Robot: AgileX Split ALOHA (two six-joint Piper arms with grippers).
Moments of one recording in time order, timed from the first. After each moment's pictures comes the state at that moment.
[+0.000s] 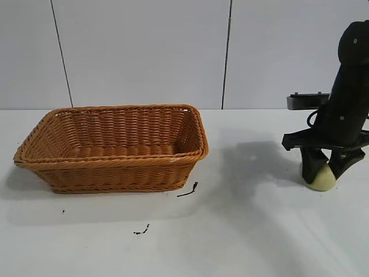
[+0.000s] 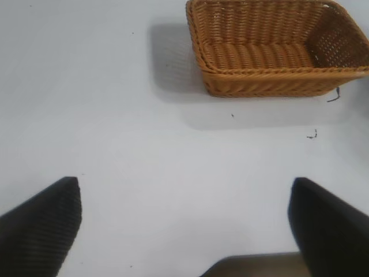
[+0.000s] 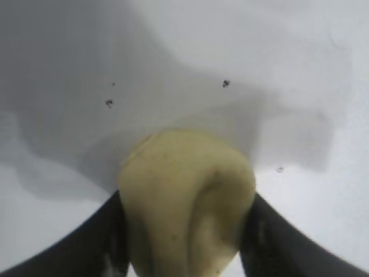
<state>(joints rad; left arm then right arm) -0.04 0.00 -0.50 -0.06 1.07 -0.04 0.05 2.12 -1.32 0.03 0.75 -0.05</state>
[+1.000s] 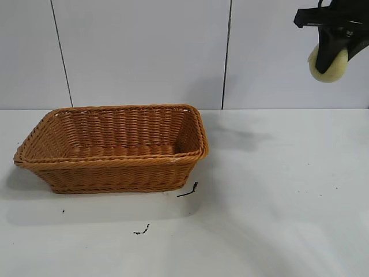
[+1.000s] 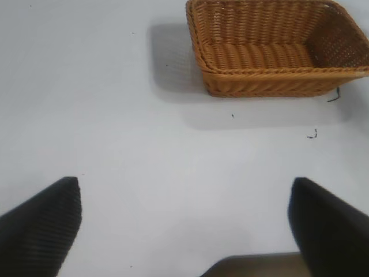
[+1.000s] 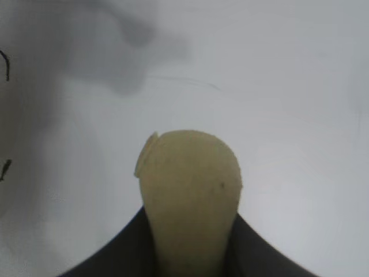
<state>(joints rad) -0.04 0.00 -0.50 -0.06 1.07 -0.04 0.06 1.93 -1.77 0.07 1.16 -0.05</state>
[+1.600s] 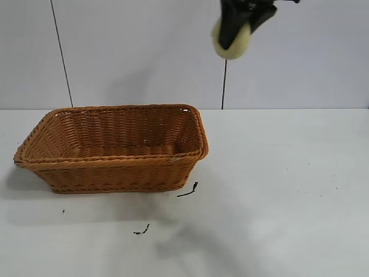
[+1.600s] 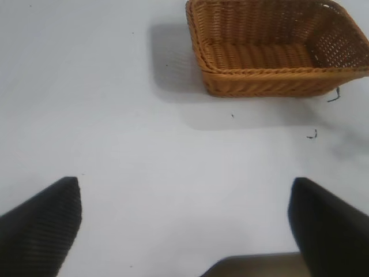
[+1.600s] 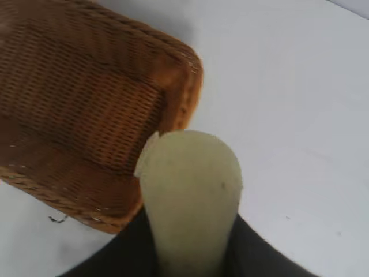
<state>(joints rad) -0.04 0.00 -0.50 -0.06 1.07 -0.04 0.48 2.03 -2.01 0.04 1.18 -0.01</state>
